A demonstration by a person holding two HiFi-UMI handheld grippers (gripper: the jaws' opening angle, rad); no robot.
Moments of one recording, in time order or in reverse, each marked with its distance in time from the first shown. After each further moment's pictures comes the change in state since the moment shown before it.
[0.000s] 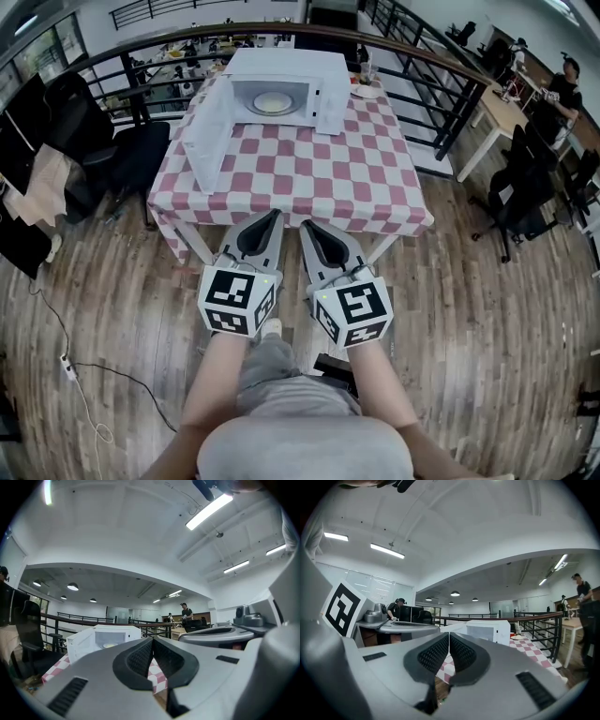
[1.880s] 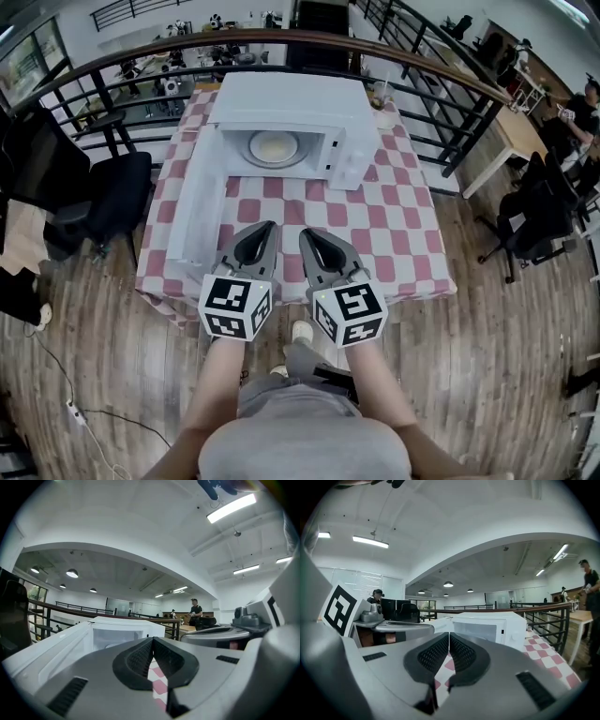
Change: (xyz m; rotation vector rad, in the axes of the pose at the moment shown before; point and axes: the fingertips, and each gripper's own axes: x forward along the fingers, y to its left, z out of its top) left arm 0.233 0.203 -0.024 -0.080 0.070 -0.021; right arm 0.279 -0.134 -0.033 0.052 0.111 -0.046
